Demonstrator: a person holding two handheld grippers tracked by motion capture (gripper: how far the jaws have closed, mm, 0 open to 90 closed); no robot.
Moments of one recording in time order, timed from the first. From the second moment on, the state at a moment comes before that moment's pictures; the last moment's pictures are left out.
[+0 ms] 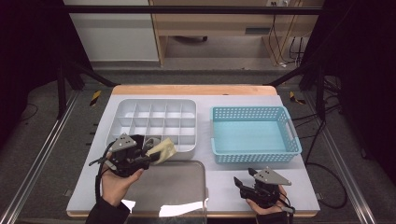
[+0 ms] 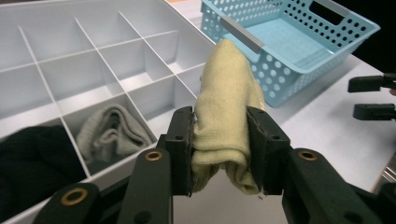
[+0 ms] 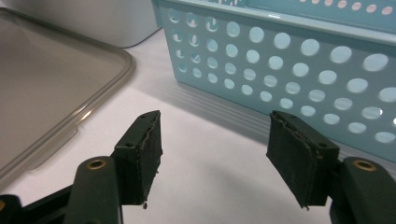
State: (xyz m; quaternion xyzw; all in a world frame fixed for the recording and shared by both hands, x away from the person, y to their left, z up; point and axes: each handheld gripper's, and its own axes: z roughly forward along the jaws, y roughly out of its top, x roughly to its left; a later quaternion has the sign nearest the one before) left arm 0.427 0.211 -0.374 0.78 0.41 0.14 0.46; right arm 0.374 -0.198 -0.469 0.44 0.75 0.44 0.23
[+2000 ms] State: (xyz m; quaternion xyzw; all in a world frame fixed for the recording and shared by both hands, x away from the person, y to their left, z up) left arm 0.509 0.191 -0.381 0.83 0.44 0.13 0.33; right arm 0.379 -0.198 -0.475 0.43 0.76 0.43 0.22
